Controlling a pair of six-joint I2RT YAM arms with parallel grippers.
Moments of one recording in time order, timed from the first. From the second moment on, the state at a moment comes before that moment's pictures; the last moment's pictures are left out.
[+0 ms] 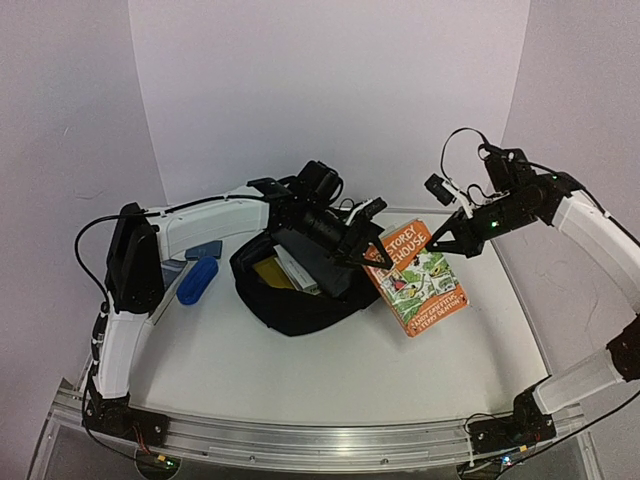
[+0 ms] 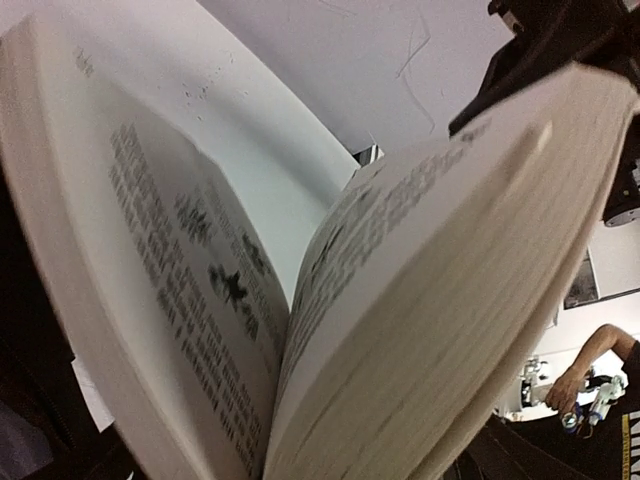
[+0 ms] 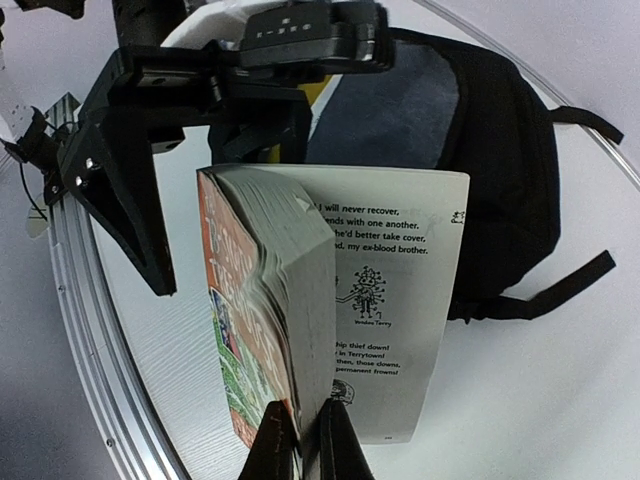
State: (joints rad) left arm -0.88 2.19 2.03 -0.58 0.88 -0.34; right arm 0.35 1.36 1.40 -0.97 -0.58 -0.42
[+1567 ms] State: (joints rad) left arm -0.60 1.71 1.48 0.28 0.68 -1.04; right arm 0.37 1.78 1.81 -0.48 -0.98 0.53
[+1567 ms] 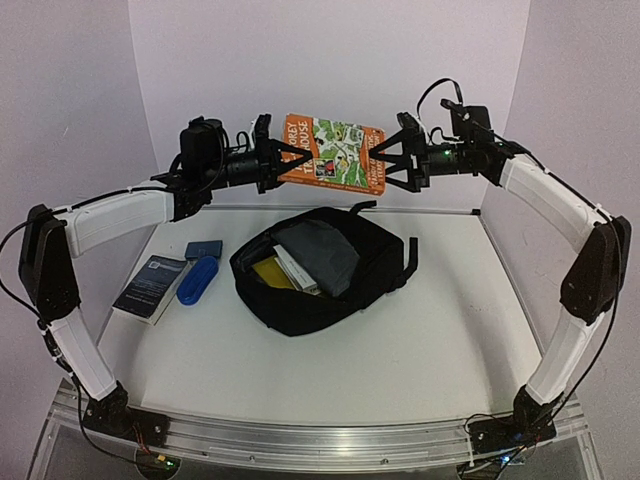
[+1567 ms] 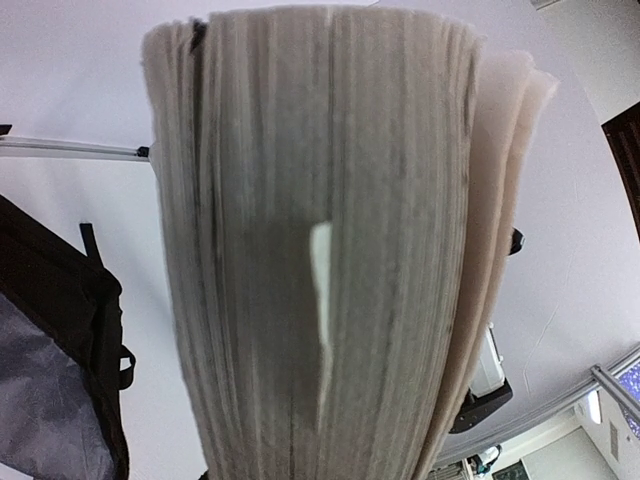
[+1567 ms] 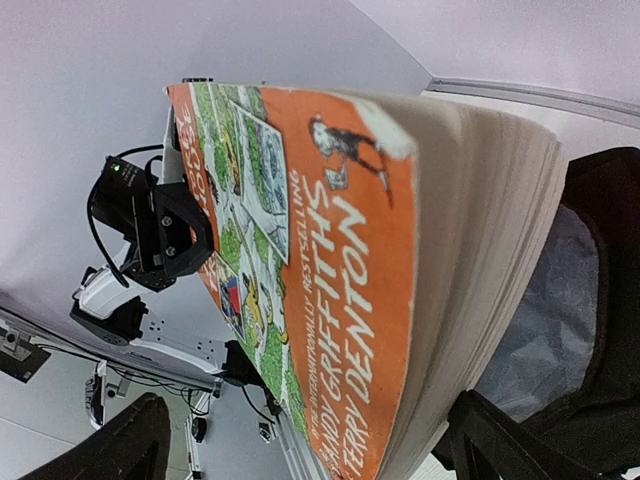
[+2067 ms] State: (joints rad) left arm -0.61 1.64 1.46 0.29 0.72 -1.05; right arm 0.40 1.80 1.80 -0.40 -0.93 0.60
